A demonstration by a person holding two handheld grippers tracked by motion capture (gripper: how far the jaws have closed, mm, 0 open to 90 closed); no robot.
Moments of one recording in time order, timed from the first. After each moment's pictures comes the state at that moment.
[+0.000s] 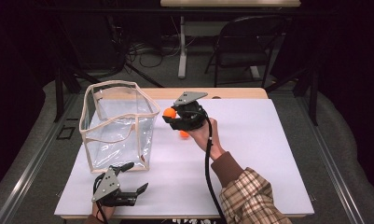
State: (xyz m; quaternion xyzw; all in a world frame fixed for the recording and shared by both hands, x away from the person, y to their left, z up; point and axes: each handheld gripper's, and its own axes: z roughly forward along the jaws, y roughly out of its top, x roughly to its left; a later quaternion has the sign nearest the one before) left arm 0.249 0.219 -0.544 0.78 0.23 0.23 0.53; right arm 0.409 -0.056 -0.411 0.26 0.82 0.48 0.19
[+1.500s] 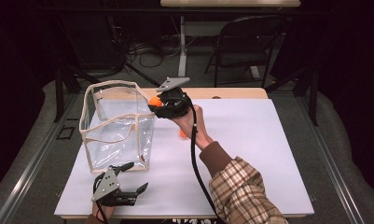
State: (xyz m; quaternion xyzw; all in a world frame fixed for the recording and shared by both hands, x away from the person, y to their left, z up) left arm 0.250 0.219 -0.543 0.78 0.23 0.23 0.53; right arm 0.431 -0.014 -0.384 0.24 0.82 0.48 0.19
